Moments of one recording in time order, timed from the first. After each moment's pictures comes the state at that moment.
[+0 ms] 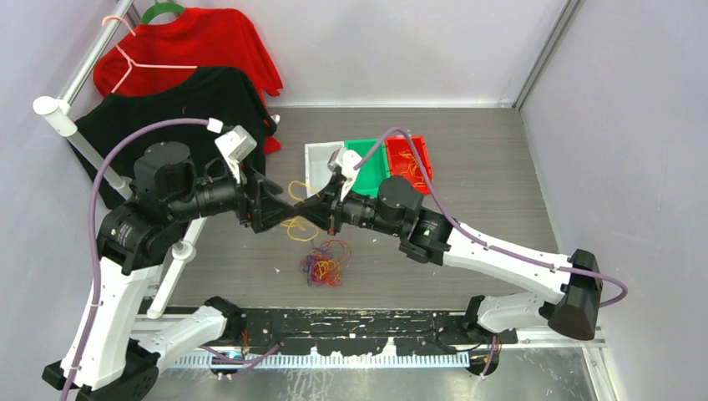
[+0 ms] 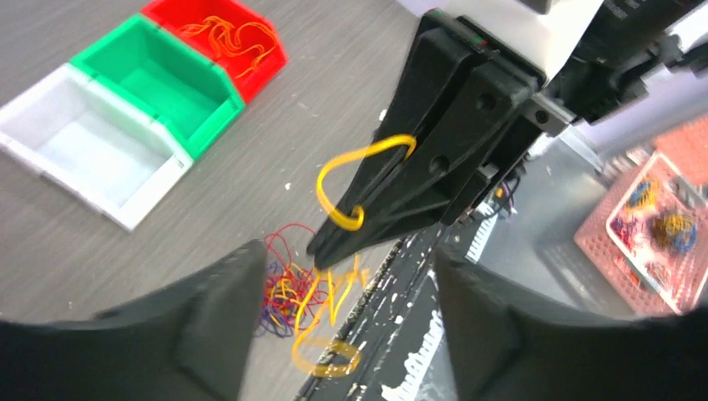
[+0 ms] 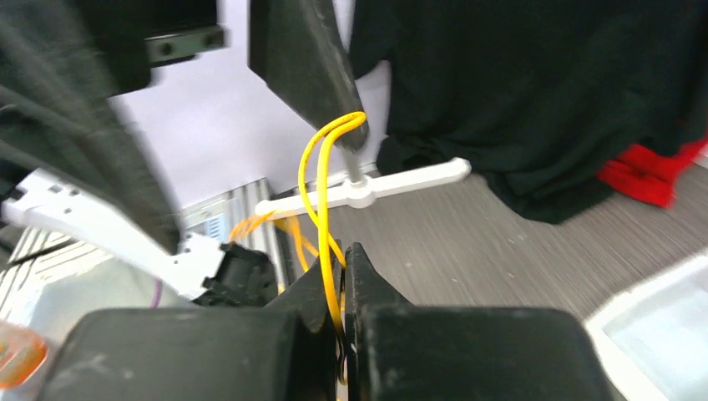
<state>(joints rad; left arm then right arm) -0.46 0.93 1.52 -0.93 0.63 -0.14 1.09 1.26 1.09 0.25 -0.20 0.22</state>
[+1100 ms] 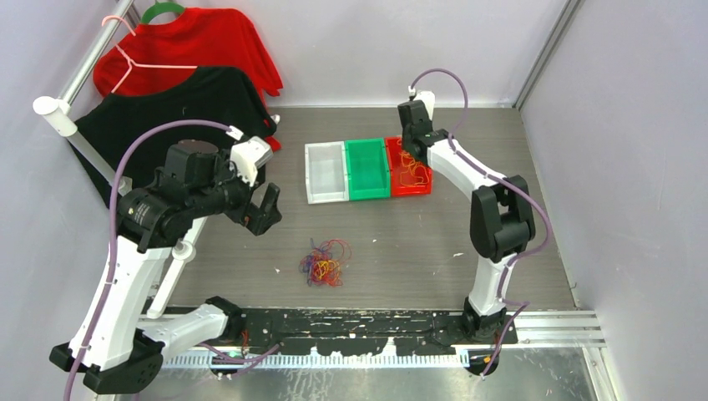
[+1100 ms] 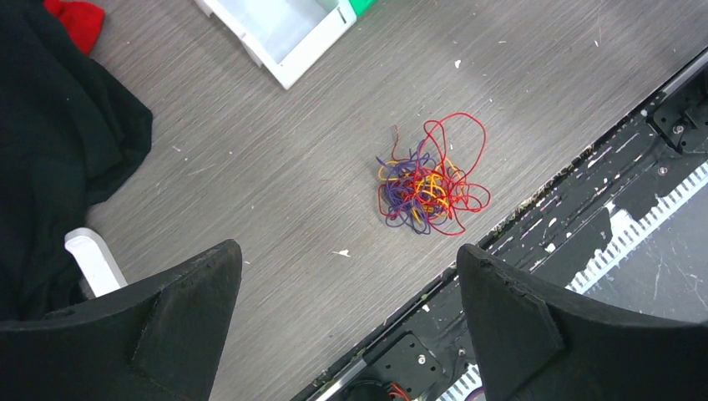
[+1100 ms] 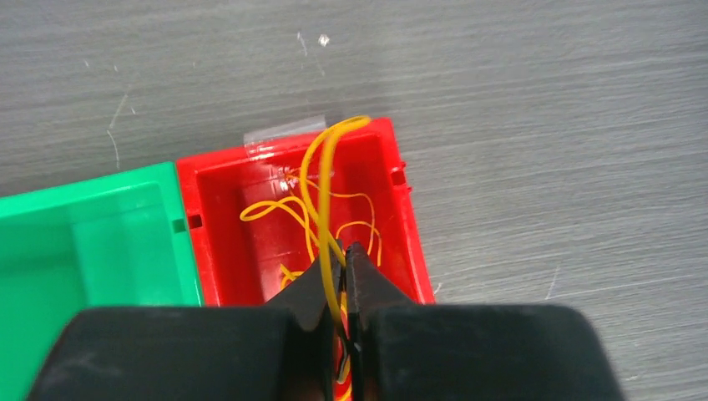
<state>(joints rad) -0.46 1.02 1.54 -1.21 0.21 0.14 0.37 1.85 1.49 -0.29 0.45 0.27</state>
